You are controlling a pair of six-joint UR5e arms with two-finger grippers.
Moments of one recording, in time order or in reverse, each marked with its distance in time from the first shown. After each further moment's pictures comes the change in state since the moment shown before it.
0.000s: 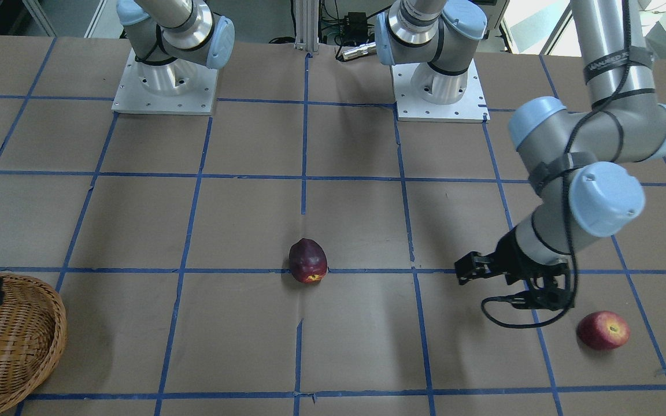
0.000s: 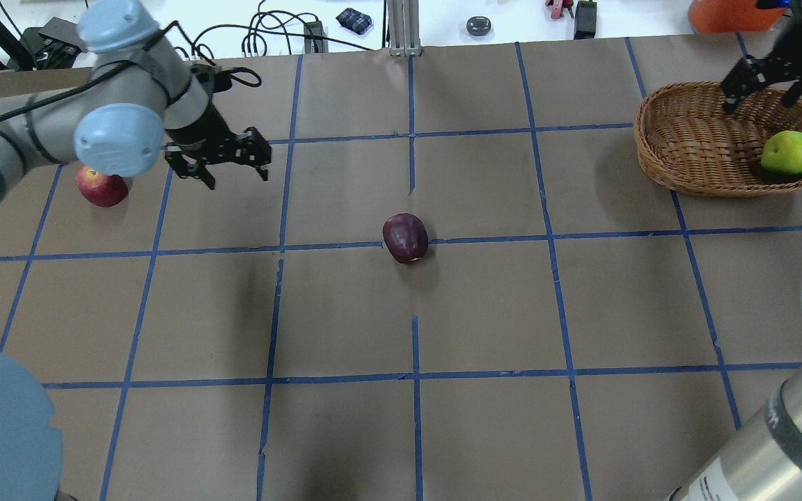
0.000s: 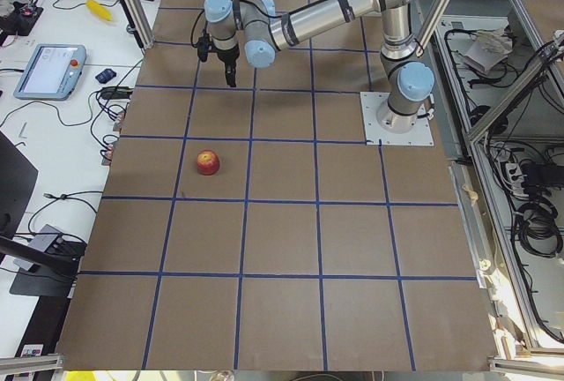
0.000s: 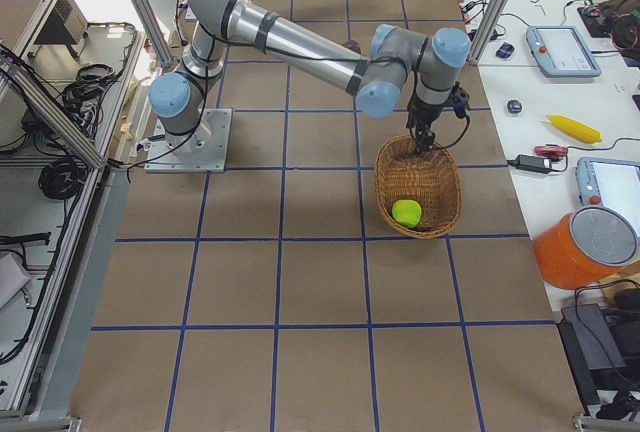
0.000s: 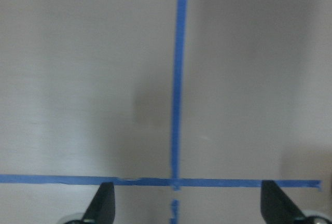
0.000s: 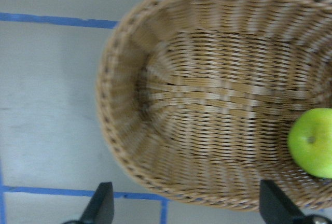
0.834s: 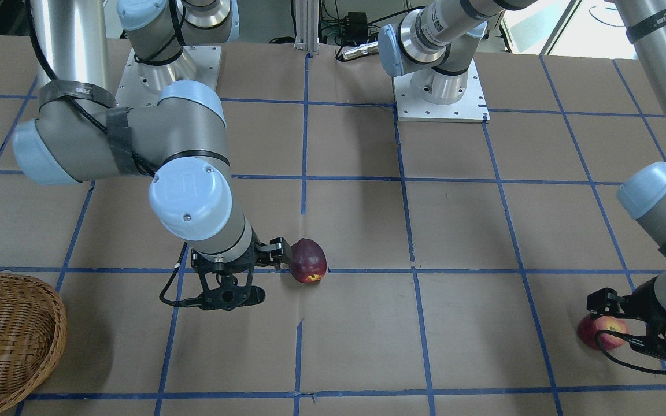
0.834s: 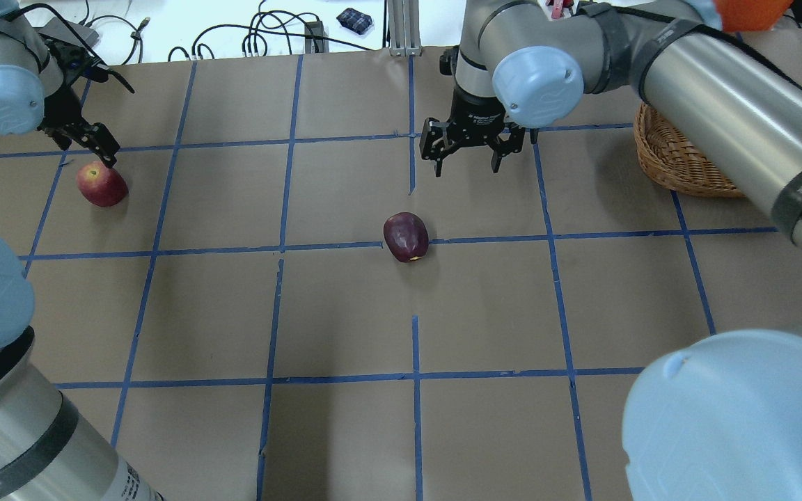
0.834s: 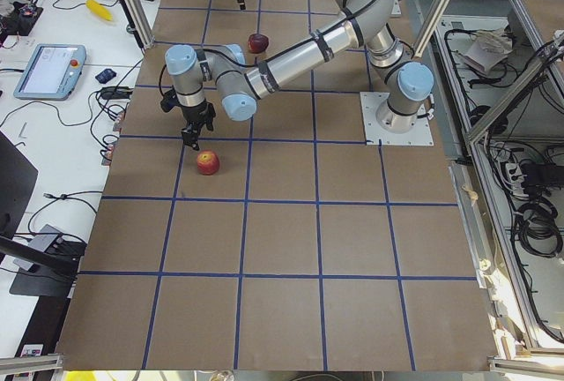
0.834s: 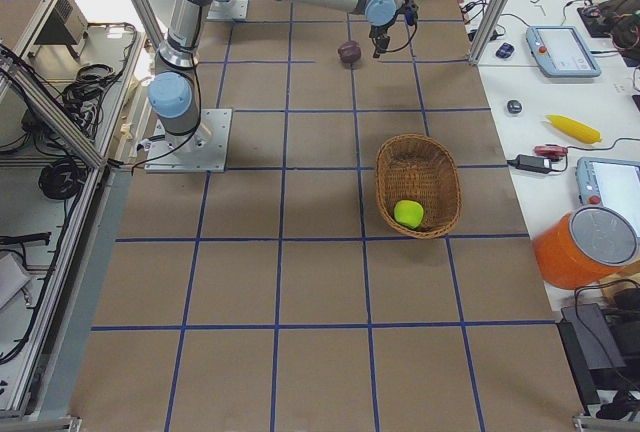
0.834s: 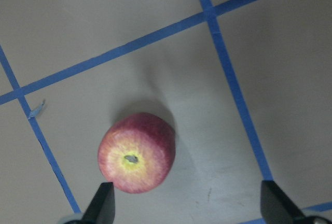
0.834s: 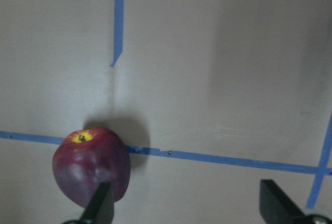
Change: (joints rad) left arm 0.187 -0.232 0.276 0.033 0.230 0.570; right arm 0.506 0.030 0.112 -0.081 0.127 0.473
